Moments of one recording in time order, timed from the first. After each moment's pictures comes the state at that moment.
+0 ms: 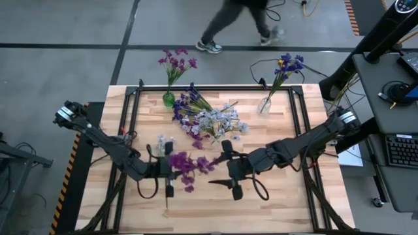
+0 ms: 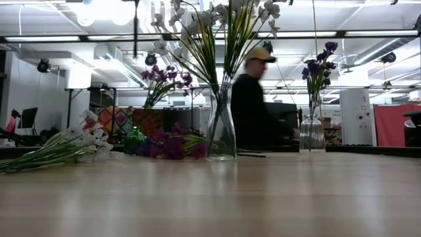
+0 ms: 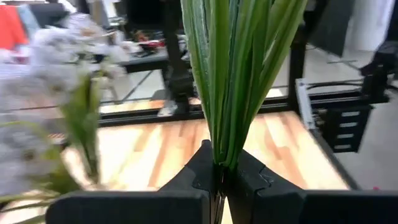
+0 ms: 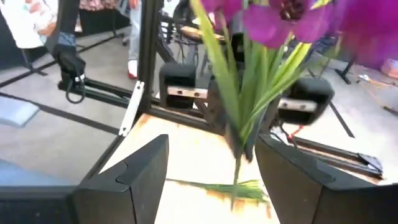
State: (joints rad) left arm -0.63 1.24 0.77 0.31 -0.71 -0.01; right arm 0.41 1.57 1.34 0.02 0.23 -0.14
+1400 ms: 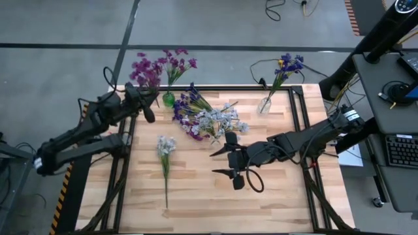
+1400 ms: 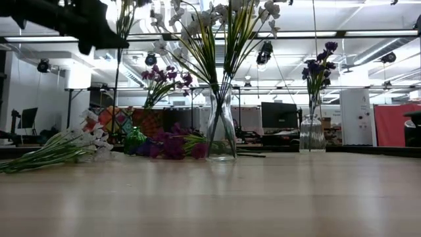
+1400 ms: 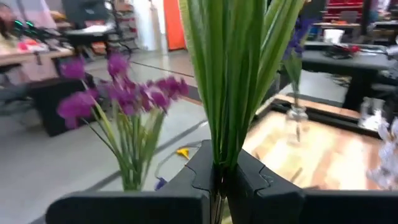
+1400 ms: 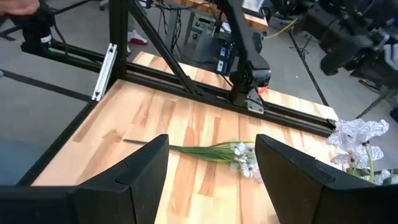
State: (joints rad) left arm 0.59 0.52 0.53 -0.11 -0.07 0.01; right arm 0.36 1.52 1.32 -0.14 0.27 -0.15
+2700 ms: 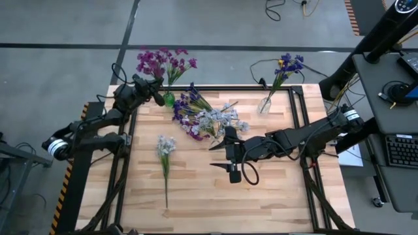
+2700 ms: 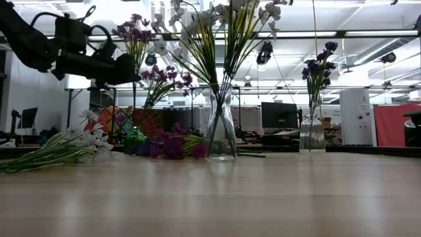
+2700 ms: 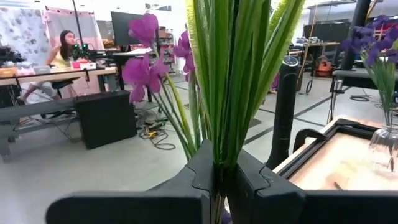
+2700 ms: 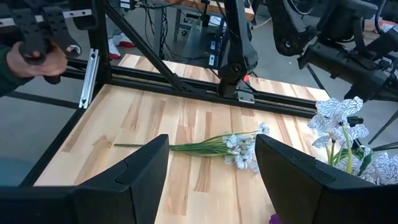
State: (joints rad) left arm 0.98 1.05 0.31 0.78 0.15 0.03; right arm 0.31 1.52 1.32 -0.14 0.27 -0.06
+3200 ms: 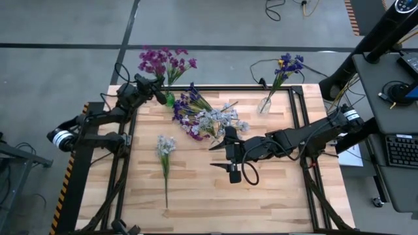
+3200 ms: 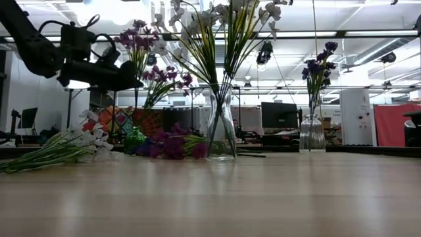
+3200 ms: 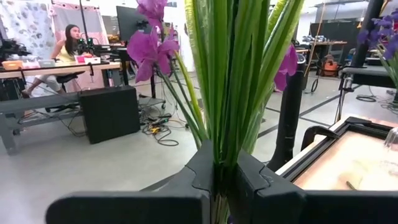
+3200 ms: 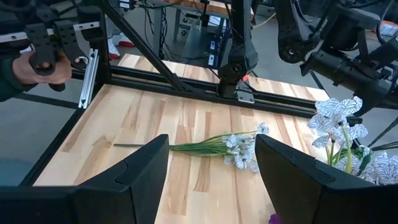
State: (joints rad) left arm 1.00 1.18 0.31 0.90 0.15 0.02; right arm 0.31 1.52 1.32 -0.14 0.27 -0.06
